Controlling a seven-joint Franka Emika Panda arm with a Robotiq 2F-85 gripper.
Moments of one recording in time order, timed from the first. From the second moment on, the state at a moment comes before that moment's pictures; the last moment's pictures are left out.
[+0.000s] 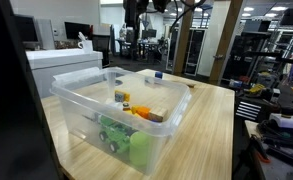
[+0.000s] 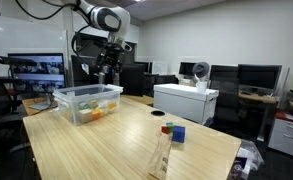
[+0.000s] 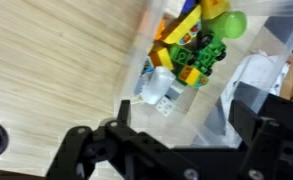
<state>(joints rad) -0.12 0.26 0.05 -1.65 0.26 1.79 -0.52</state>
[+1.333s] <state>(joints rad) -0.22 0.79 -0.24 -1.42 -0.15 2.18 -0.06</state>
